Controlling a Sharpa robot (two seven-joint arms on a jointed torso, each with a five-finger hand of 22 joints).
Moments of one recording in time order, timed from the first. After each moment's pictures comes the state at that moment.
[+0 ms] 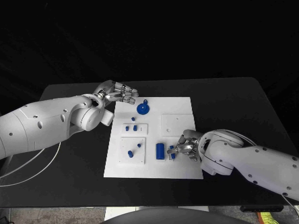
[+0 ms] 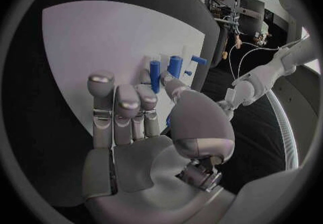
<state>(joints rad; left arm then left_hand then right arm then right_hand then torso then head) 1.28 -0.75 -0.16 1.27 -0.27 -0.25 0.25 1.37 -0.02 0.12 -0.05 0.14 1.10 0.12 0.07 0.07 1.17 0.11 0.06 0.06 1.20 0.10 0.07 0.13 0.08 1.09 0.08 0.07 0.35 0.90 -0.75 0.12 1.64 -1.21 -0.10 -0.67 1.02 -0.06 0.34 -0.04 0.10 1.29 0.02 0.06 0.14 1.41 -0.06 0.98 1.21 1.46 -0.10 1.08 1.07 0.04 1.46 -0.12 0.68 1.31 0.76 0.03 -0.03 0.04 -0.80</state>
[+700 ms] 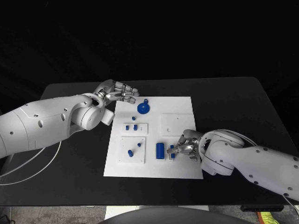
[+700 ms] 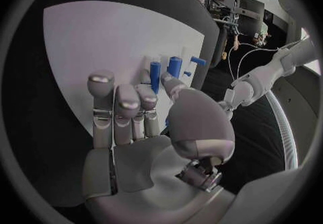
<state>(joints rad) 1.28 -0.75 -0.16 1.27 -0.27 -0.25 0.24 1.37 -0.02 0.12 -0.05 0.14 1.10 0.12 0.07 0.07 1.17 0.11 0.06 0.06 1.20 0.10 0.07 0.13 0.08 1.09 0.08 0.07 0.35 0.90 -0.75 0.12 1.65 -1.21 -0.11 -0.67 1.08 -0.10 0.29 0.06 0.10 1.29 0.02 0.06 0.14 1.40 -0.06 0.98 1.20 1.46 -0.09 1.08 1.07 0.04 1.46 -0.12 0.68 1.31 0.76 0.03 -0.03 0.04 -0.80</state>
